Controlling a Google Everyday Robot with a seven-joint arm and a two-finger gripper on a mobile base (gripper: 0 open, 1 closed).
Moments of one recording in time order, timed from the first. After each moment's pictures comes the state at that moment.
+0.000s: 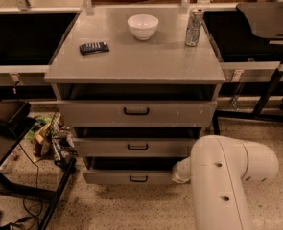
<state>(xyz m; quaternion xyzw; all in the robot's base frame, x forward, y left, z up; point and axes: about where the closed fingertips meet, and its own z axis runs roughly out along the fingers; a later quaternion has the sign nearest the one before) 0.641 -0.180 0.187 -0.59 0.79 -0.02 0.17</state>
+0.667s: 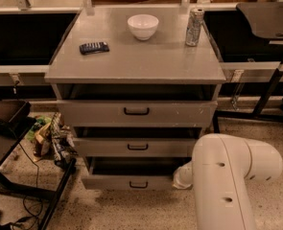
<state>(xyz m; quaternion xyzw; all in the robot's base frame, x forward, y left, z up) 0.612 -0.182 0.188 -0.59 0.79 -0.01 0.16</state>
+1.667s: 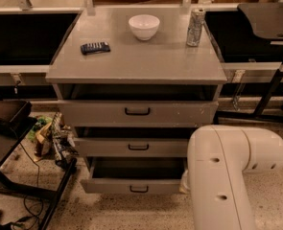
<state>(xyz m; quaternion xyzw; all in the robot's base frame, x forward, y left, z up) 0.572 -0.210 0.209 -0.59 0.79 -0.01 0.14</state>
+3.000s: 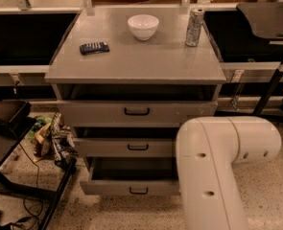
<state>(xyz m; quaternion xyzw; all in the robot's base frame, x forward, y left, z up) 0.585 -0.214 0.239 -0.61 0.78 -0.04 0.15</state>
